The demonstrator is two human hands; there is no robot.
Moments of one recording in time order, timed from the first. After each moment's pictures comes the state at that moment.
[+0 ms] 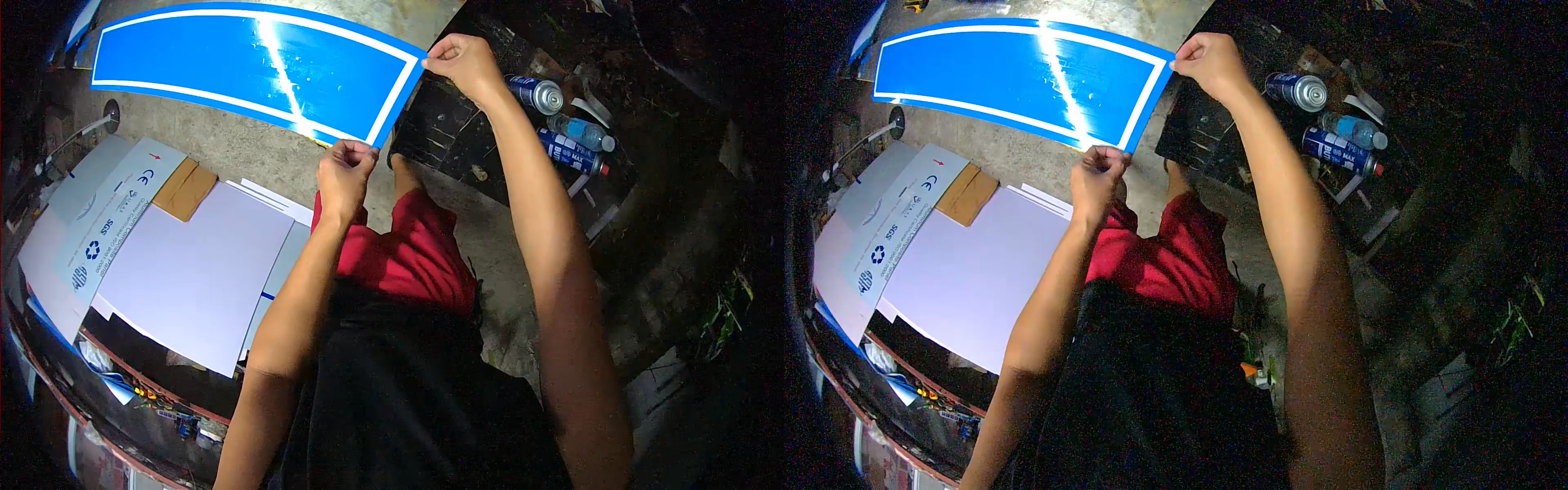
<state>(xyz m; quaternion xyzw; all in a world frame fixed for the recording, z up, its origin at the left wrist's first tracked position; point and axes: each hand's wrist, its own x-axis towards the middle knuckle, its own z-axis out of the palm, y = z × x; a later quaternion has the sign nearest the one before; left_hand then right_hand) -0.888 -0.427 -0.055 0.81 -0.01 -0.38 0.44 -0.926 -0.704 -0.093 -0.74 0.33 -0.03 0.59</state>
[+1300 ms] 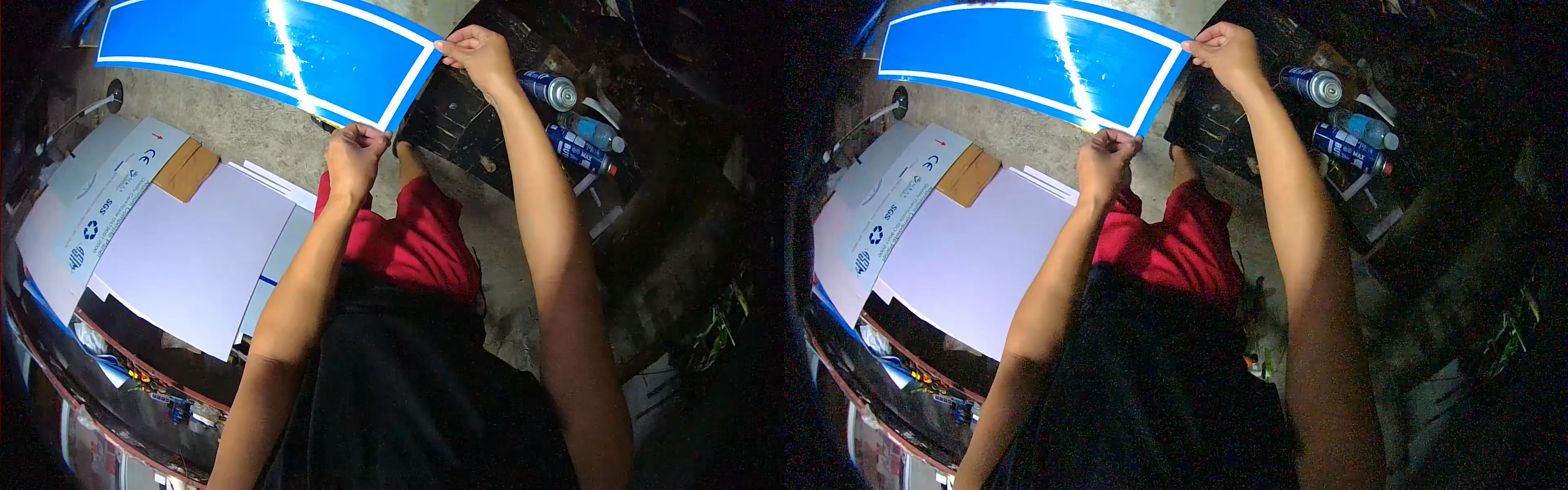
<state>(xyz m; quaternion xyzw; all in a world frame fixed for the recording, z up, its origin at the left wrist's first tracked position) -0.887 -0.429 -0.052 0.83 0.01 -0.39 0.41 -0.924 -0.692 -0.100 -0.66 0.37 -0.06 0.66</state>
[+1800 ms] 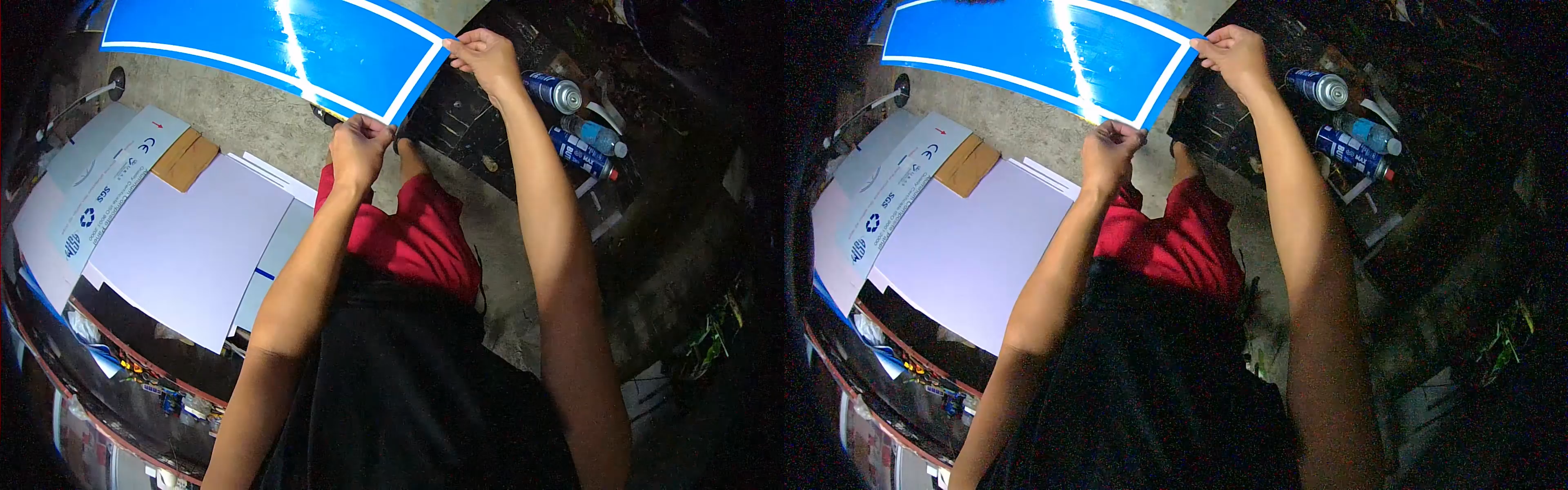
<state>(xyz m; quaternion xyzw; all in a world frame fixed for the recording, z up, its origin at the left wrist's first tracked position) -0.885 -0.431 -0.058 0.86 0.01 -0.37 0.36 -0.931 -0.687 -0.106 -0.66 0.38 -0.06 0.65</state>
